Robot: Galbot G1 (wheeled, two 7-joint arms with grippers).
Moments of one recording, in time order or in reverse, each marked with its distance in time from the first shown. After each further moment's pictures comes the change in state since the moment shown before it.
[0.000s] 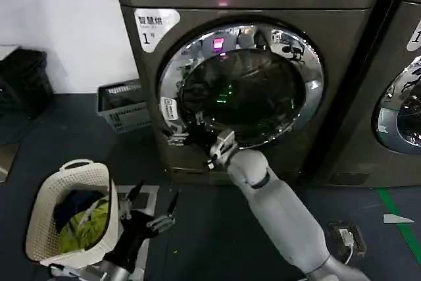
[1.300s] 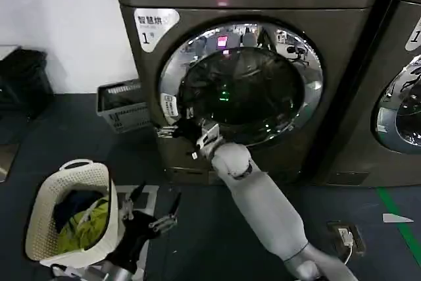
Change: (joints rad) left arm 0.002 -0.008 0.011 -0.001 0.008 -0.005 0.008; right arm 0.064 0.104 -0.017 -0.123 -0.023 -0.005 0.041
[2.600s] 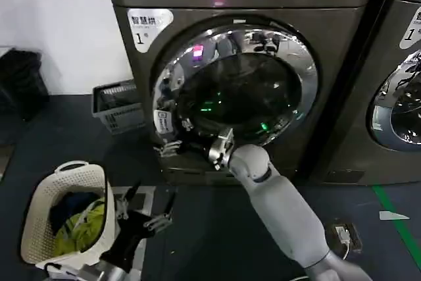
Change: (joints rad) left arm -0.002 0.008 -0.039 0.002 0.000 0.016 0.006; right arm -0.062 -0.143 0.049 0.141 0.164 -0.032 -0.411
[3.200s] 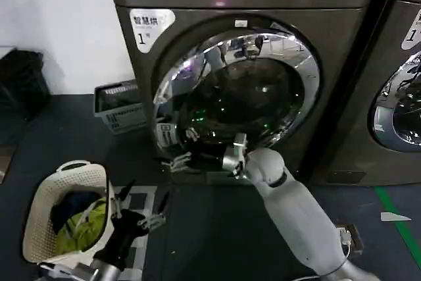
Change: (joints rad) left arm -0.003 0.007 -0.038 0.000 -0.011 0.012 -0.006; right arm -0.064 -0.081 0.051 0.066 0.030 0.015 -0.183
